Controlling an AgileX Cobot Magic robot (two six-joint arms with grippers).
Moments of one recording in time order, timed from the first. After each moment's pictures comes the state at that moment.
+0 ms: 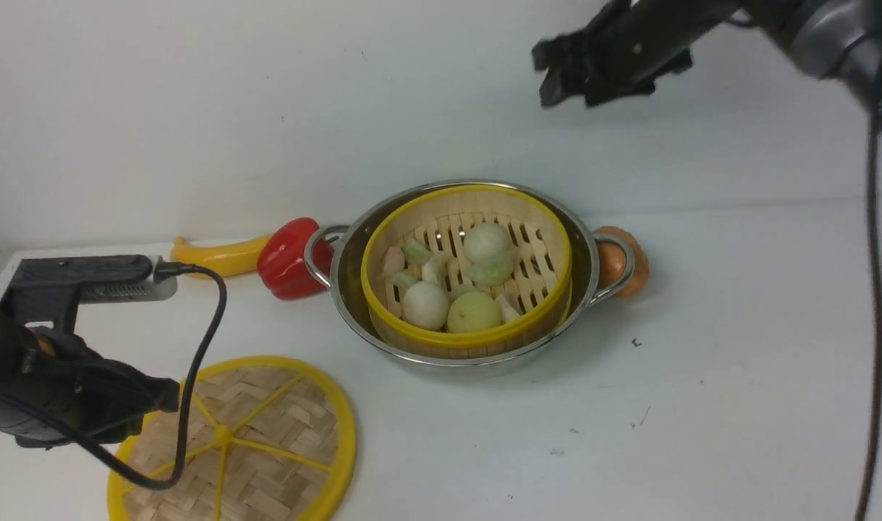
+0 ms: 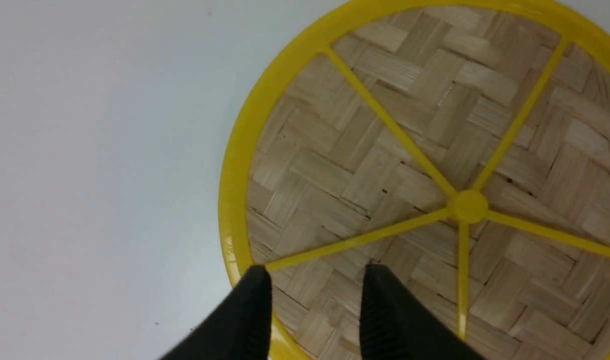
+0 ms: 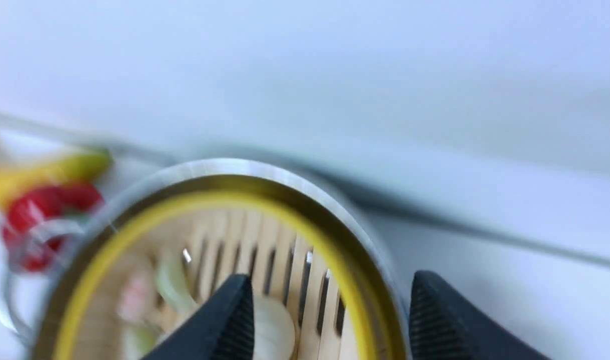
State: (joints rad) right arm 0.28 2.35 -2.56 0.27 1.23 0.06; left arm 0.02 1.39 -0.81 0.05 0.63 -0.11
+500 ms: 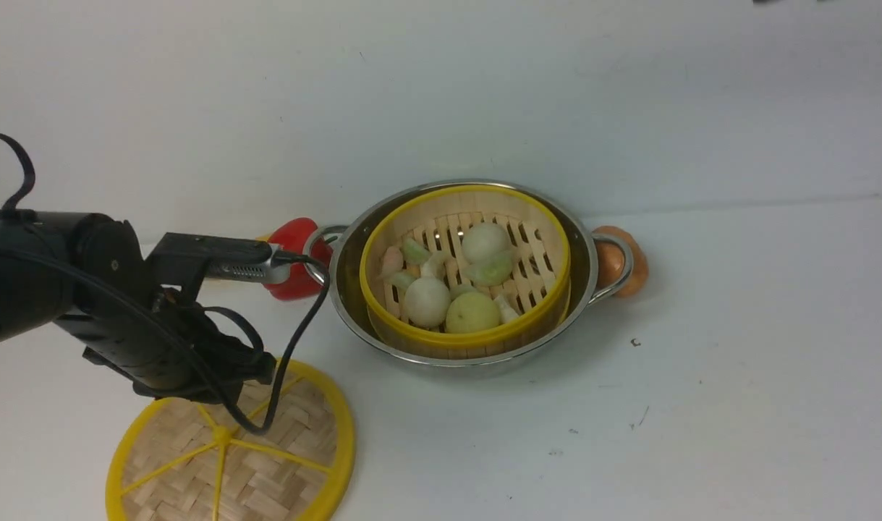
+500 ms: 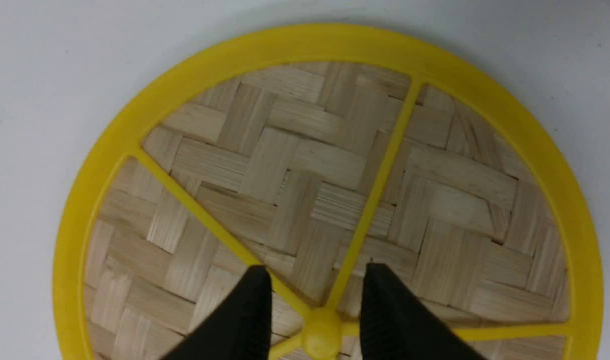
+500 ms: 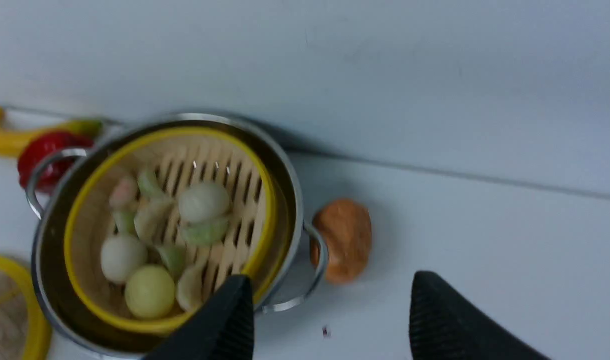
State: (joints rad) right arm 0.15 1.60 -1.80 0.22 1.23 -0.08; left arm -0.11 1.66 -1.02 -0.02 0.65 0.01
